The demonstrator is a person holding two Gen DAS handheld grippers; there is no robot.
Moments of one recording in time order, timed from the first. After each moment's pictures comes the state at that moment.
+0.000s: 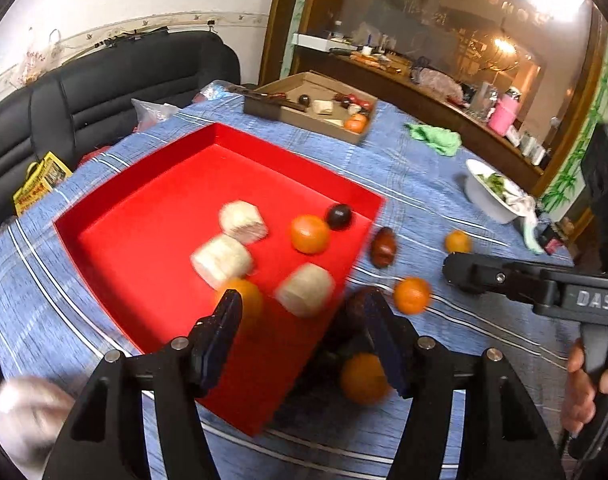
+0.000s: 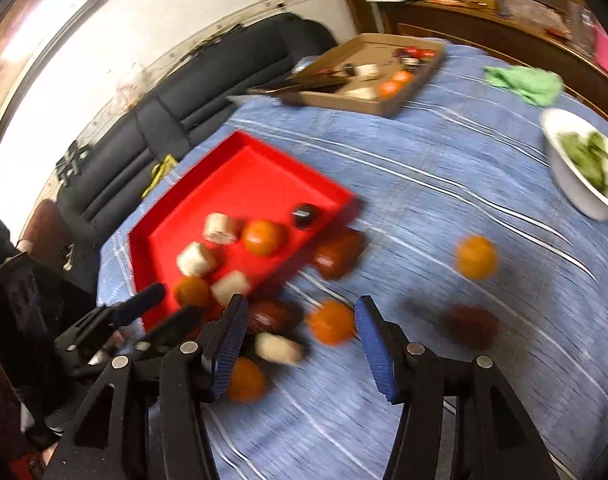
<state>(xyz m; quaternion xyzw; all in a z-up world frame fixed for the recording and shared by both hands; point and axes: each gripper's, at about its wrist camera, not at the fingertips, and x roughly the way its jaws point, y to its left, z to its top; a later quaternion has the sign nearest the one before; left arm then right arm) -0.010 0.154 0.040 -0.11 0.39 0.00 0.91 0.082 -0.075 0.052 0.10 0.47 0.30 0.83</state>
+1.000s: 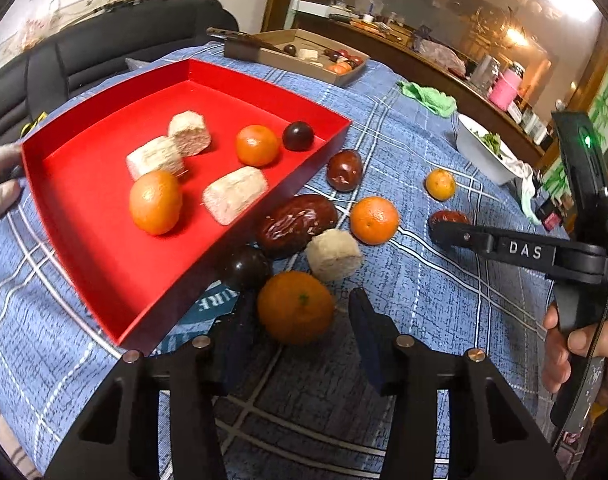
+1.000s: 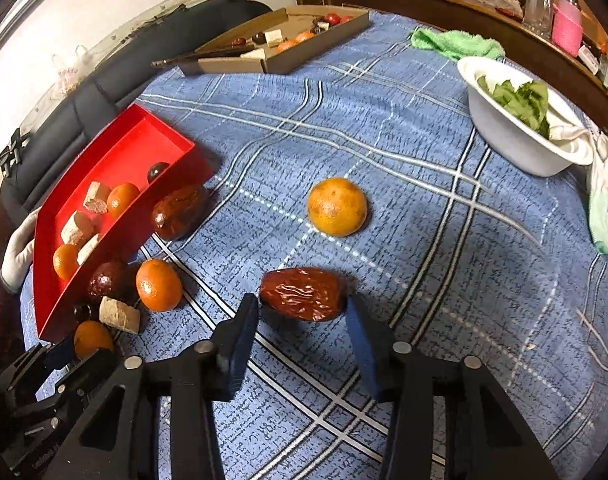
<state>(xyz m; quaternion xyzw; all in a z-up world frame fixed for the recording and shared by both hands) -0.019 0.104 -0.002 -0.13 0.44 0.00 0.89 0.108 -0.119 -0.008 0.05 0.50 0.21 0.84</state>
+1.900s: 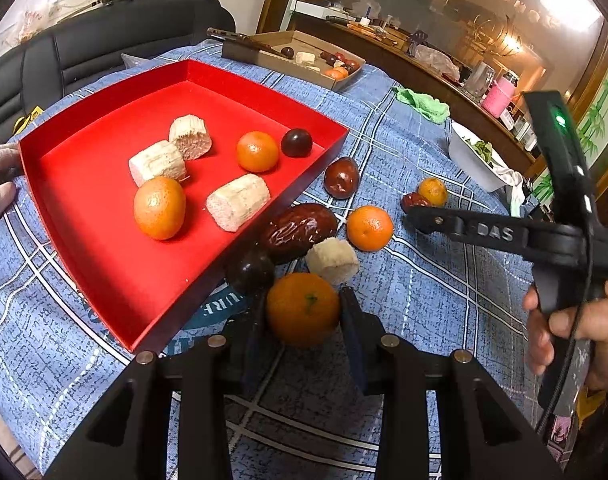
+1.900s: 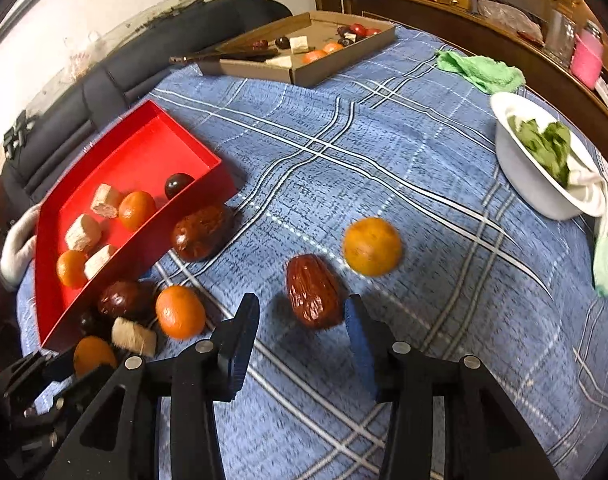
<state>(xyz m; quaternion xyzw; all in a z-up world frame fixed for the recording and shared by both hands) -0.023 0.113 0.005 -0.15 0.44 -0.02 0.88 0.120 -0.091 0.005 0.01 0.50 0.23 0.84</state>
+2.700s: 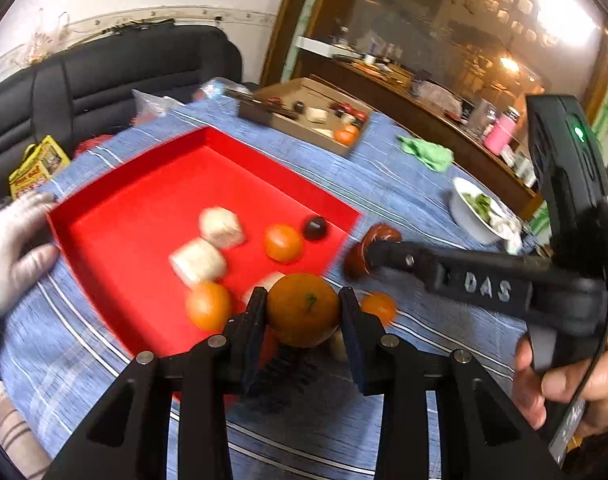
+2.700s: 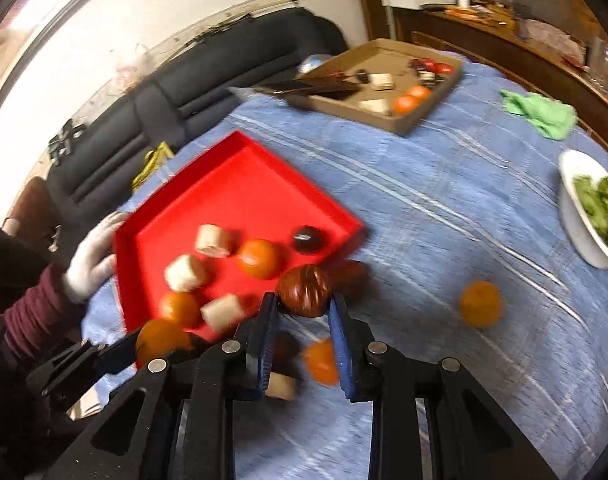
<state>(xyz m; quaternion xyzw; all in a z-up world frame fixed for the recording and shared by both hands) -0.005 0.156 0.058 -0.15 0.39 0.00 0.91 0.110 -0.030 0.062 0.05 0.47 0.31 0.82</state>
